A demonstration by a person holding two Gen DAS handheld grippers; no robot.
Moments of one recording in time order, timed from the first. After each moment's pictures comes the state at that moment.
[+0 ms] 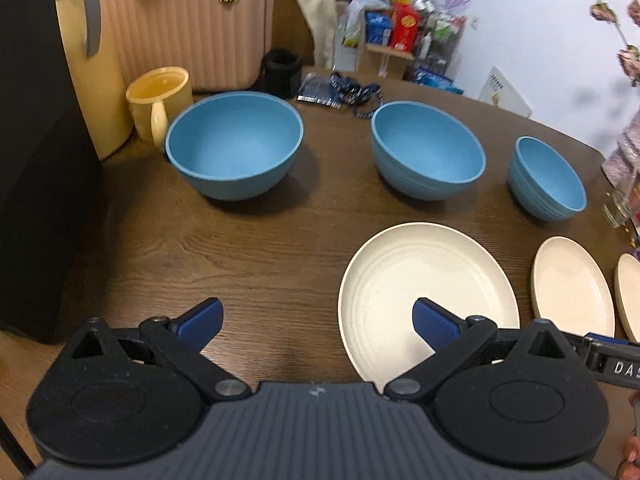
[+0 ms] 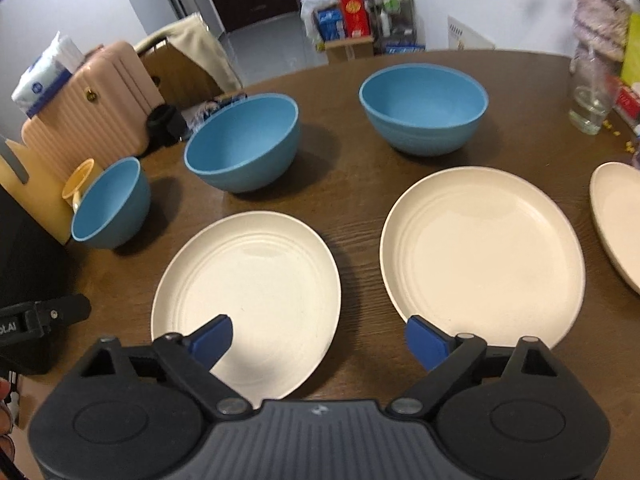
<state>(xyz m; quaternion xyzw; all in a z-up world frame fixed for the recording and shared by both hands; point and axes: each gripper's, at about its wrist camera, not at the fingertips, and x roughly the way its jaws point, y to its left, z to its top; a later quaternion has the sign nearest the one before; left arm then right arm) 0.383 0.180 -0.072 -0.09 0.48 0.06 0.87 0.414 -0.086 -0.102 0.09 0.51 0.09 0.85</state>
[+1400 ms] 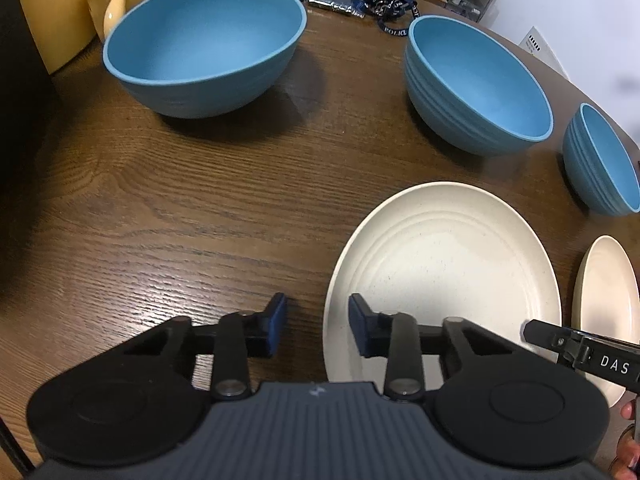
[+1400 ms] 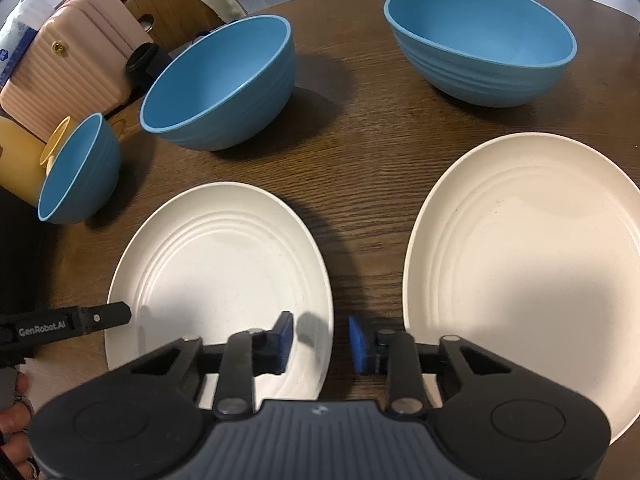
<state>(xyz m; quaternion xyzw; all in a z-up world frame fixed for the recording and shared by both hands) 0.450 0.181 -0.156 -0.14 0.57 0.07 0.81 0.495 -0.081 -0.175 0.09 0.59 0.15 0.79</state>
